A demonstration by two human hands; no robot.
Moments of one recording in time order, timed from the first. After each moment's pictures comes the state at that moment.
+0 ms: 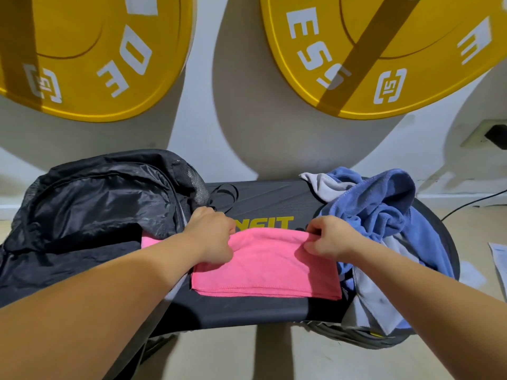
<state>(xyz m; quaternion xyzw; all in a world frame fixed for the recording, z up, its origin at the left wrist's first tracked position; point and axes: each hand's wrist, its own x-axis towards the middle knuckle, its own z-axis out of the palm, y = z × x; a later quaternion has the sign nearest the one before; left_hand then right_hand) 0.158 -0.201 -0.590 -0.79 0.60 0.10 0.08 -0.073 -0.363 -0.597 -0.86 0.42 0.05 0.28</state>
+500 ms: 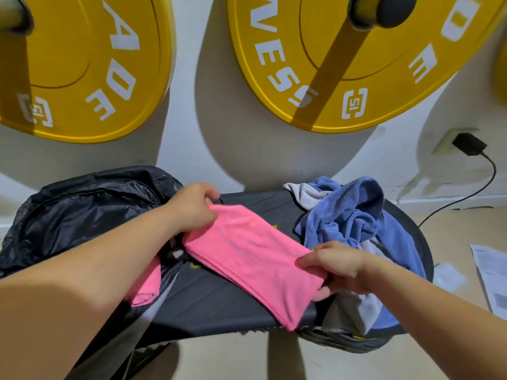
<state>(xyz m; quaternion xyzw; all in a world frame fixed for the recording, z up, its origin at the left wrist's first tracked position) 0.172 -0.232 -0.528 -0.84 0.44 0.20 -0.23 -0.120 -0.340 -0.569 -0.57 0.50 0.08 0.64</state>
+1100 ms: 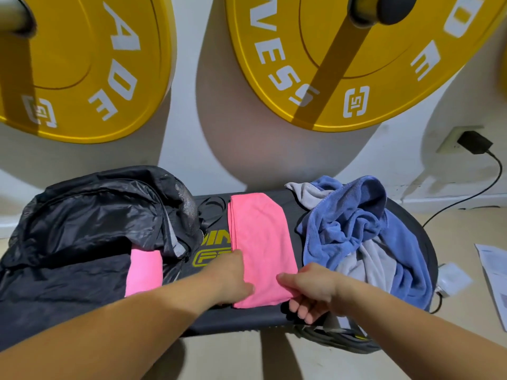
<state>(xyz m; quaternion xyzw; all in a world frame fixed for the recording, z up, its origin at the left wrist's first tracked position) 0.075 -0.197 -0.605 -0.83 0.49 0.27 0.01 -0.106 -0.299 -0.599 -0.60 0.49 0.15 0.61</state>
